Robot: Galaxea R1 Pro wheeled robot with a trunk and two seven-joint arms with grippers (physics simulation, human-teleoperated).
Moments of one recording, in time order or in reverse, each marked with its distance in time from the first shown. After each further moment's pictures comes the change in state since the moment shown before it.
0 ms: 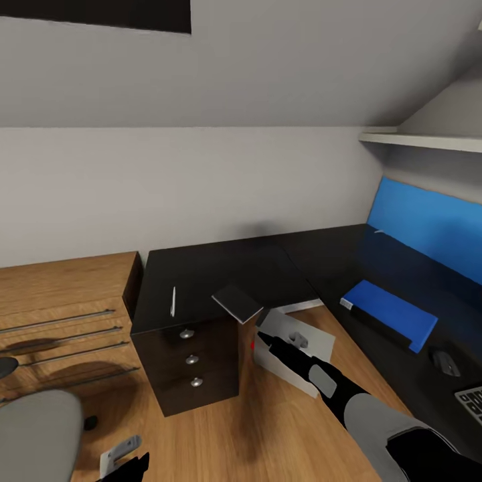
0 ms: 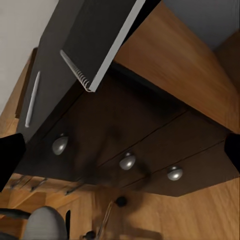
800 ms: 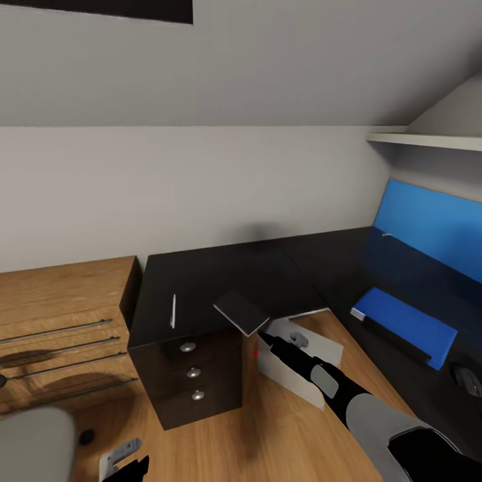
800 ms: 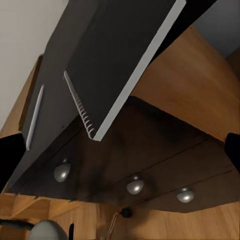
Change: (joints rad) left arm 0.000 0.003 0.001 0.016 0.001 0.000 -0.004; right arm 0.000 -0.009 0.002 0.004 -0.001 0.000 0.045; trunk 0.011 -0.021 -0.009
